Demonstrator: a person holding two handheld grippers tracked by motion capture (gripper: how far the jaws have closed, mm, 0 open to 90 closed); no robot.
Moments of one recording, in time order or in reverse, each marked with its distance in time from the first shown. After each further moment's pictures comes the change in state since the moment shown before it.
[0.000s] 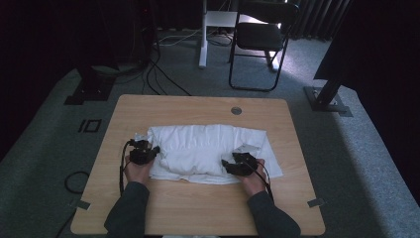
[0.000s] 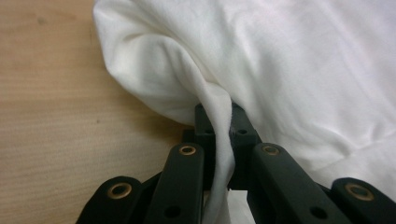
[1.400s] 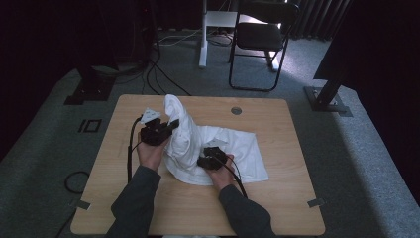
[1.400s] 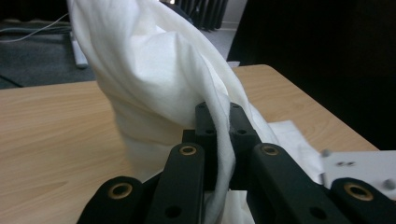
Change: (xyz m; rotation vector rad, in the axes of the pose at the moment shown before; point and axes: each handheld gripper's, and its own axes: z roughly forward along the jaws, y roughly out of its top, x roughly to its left) left arm -0.079 0.082 -0.053 -0.275 -0.216 0.142; right arm 0.065 0.040 0.070 -0.044 0.034 0.039
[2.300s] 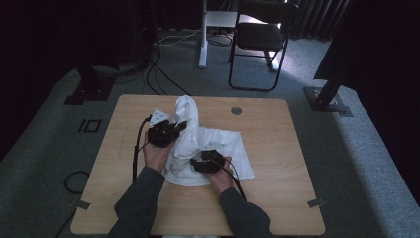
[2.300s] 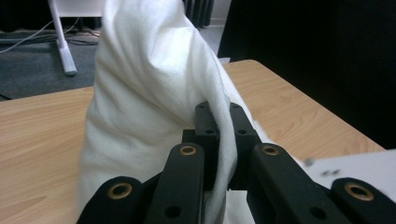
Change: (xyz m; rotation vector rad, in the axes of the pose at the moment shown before) left arm -0.020 0.002 0.006 0.010 -0.033 0.066; right arm 0.012 -0.003 -0.003 0.021 0.076 -0.041
